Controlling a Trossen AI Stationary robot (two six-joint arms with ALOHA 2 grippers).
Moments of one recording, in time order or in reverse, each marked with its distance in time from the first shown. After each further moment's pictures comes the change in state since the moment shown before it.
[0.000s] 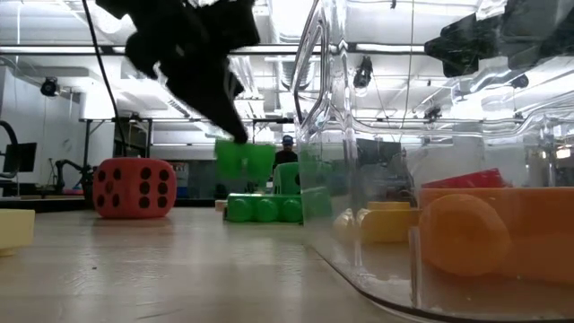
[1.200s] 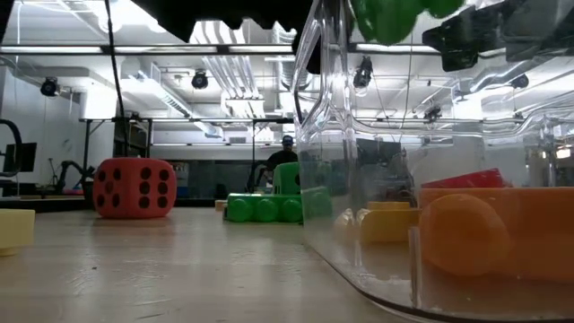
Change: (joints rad) left arm -0.052 0.253 0.097 0.776 0.521 0.009; right arm 0.000 0.000 0.000 0.047 0.003 -0.015
